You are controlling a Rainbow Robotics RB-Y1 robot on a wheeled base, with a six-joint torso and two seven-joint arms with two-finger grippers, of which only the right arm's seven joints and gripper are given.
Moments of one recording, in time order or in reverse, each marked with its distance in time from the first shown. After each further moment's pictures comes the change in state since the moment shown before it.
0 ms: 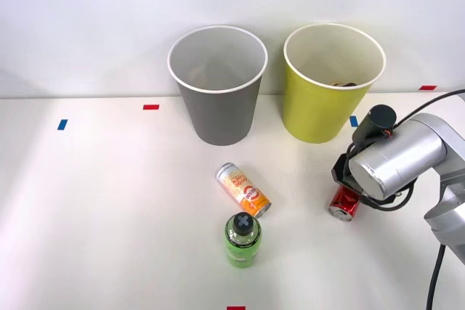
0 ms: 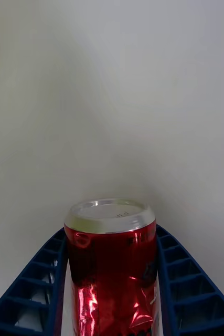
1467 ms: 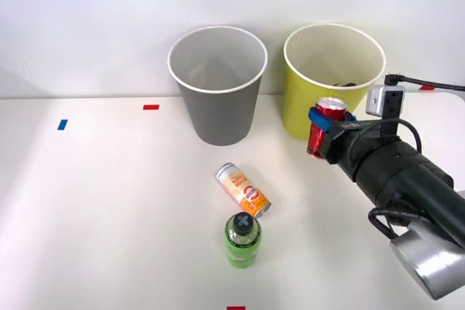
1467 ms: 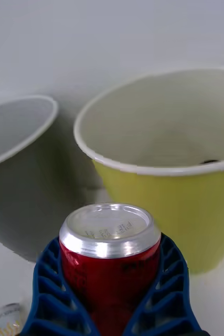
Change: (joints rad) arm 0.422 -0.033 -0.063 -0.463 0.284 -0.987 0.464
